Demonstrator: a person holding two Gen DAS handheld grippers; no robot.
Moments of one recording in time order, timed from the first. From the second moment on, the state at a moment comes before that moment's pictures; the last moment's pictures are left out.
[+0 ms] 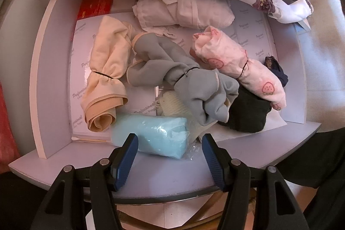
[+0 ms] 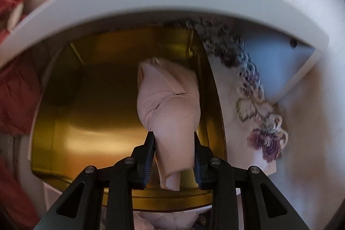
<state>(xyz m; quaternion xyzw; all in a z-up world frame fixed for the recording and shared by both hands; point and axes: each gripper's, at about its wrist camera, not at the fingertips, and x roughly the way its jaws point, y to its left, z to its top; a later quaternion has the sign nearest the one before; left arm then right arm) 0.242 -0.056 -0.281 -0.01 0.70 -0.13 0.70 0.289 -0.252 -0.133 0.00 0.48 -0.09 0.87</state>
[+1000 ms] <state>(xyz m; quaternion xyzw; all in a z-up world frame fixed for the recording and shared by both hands) 0.241 -0.055 -0.285 -0.01 0.69 -0.13 0.71 0.264 -0.253 -0.122 -0.04 0.49 -0.09 0.87</state>
